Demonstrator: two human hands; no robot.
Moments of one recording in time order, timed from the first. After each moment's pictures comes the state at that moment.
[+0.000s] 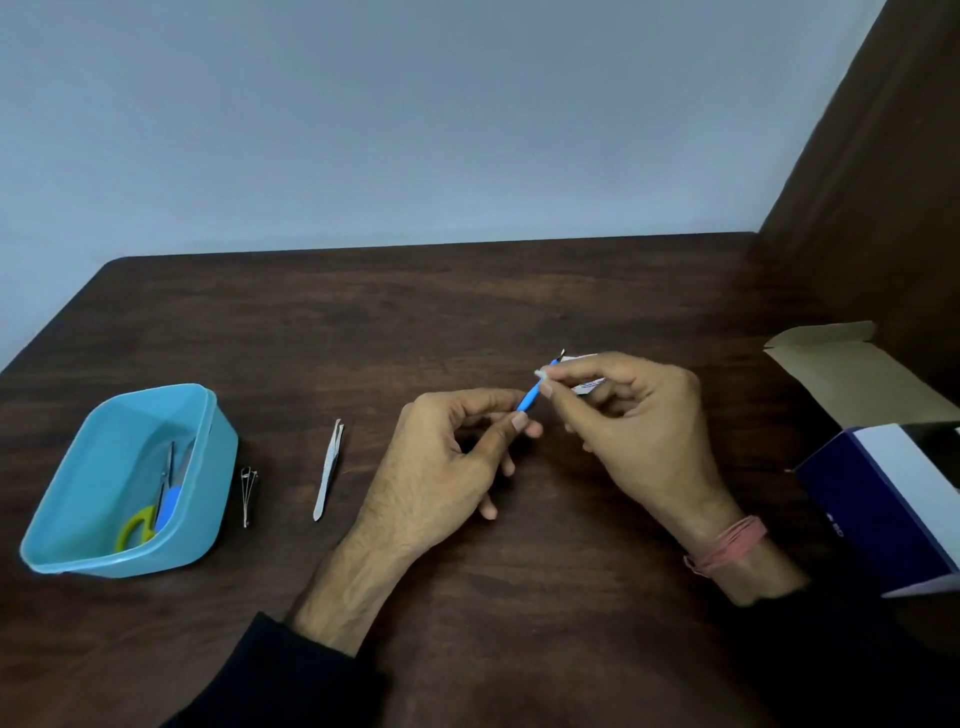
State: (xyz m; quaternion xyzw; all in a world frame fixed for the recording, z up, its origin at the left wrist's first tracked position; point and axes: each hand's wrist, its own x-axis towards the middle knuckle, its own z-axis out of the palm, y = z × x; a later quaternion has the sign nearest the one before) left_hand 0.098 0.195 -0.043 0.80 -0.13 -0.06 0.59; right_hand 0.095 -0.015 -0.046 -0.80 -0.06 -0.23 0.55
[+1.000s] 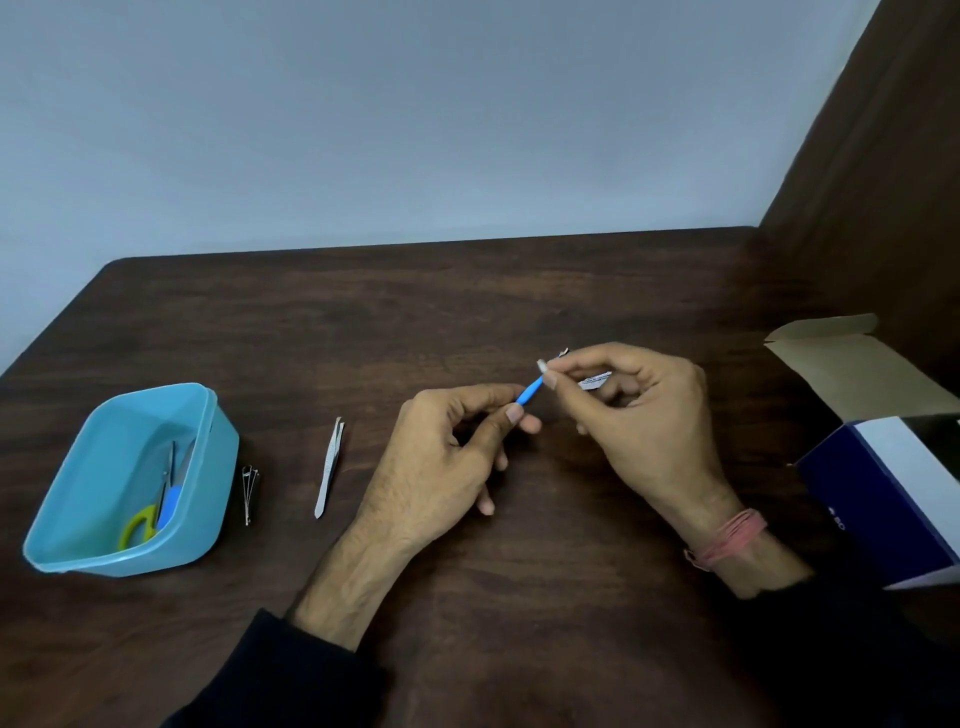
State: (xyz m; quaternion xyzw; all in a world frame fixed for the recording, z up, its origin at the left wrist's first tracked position) left_hand 0.098 0.198 -0.044 0.80 -0.14 -0.05 0.59; right_hand 0.098 -0.016 -0.048 -0.80 -0.03 -0.24 0.55
